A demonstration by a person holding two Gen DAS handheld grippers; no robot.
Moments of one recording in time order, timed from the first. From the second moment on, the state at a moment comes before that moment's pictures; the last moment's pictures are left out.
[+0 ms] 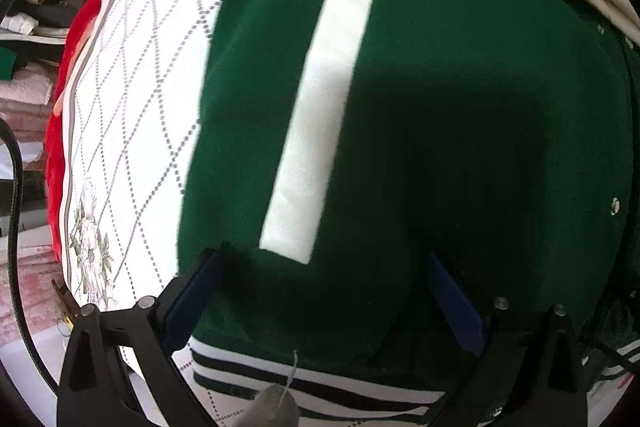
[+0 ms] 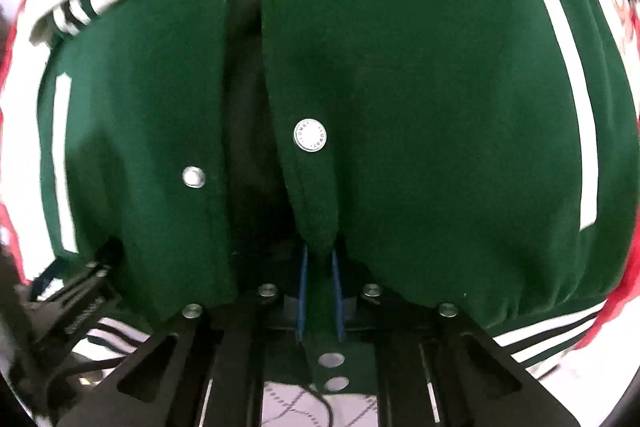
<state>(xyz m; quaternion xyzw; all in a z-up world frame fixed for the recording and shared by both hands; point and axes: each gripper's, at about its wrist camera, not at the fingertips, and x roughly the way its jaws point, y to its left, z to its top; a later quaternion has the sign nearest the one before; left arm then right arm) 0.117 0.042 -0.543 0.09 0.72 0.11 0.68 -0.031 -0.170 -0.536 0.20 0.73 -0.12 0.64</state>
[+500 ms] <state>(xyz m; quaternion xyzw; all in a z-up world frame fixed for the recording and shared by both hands) 0.111 0.101 -0.513 0.11 0.69 0.14 0.70 -0.054 -0.226 -0.509 0.20 0.72 -0.02 0.66</state>
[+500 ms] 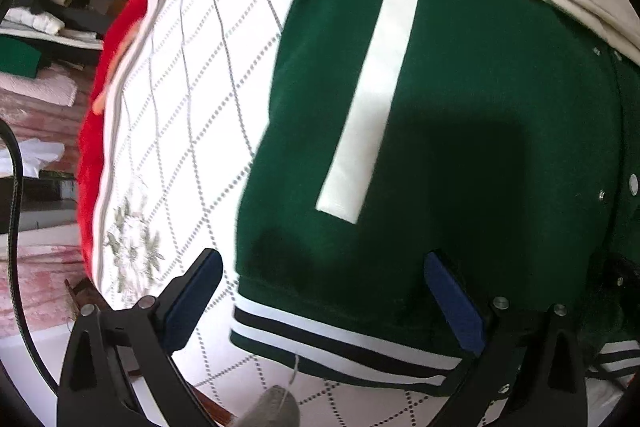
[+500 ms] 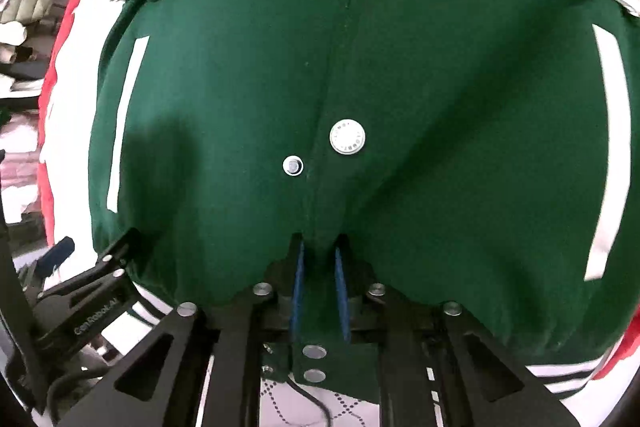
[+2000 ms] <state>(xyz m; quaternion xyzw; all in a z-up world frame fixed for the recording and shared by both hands) 0.014 -0.336 -0.493 0.29 0.64 0.13 0.70 -0.207 -0.672 -0.423 0.31 0.66 -0.03 0.68</state>
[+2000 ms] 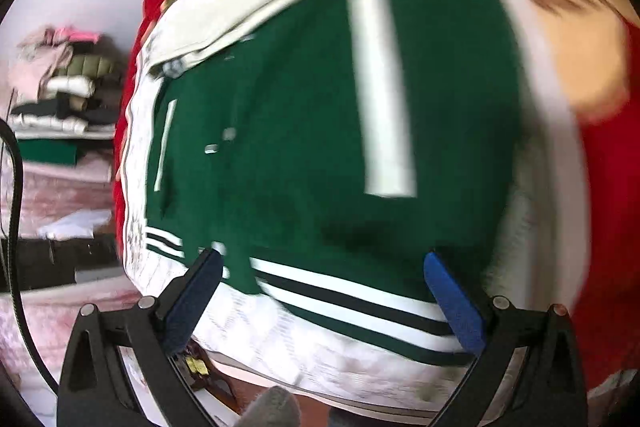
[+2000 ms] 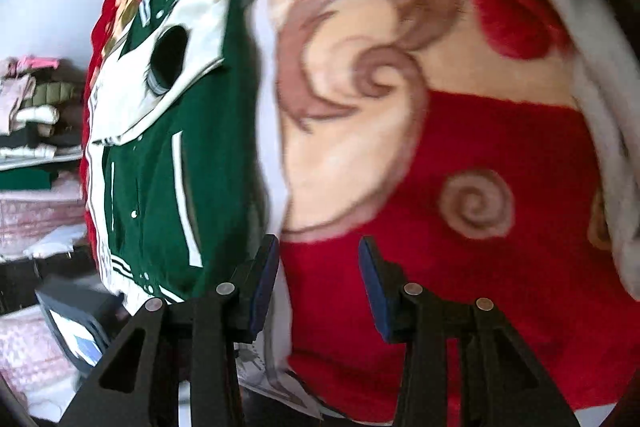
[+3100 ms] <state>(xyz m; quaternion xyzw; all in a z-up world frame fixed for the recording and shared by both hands) 0.009 -0.409 -0.558 0.45 0.58 0.09 0.68 -0.164 -0.630 -0.506 0.31 0.68 -0.05 0.66</state>
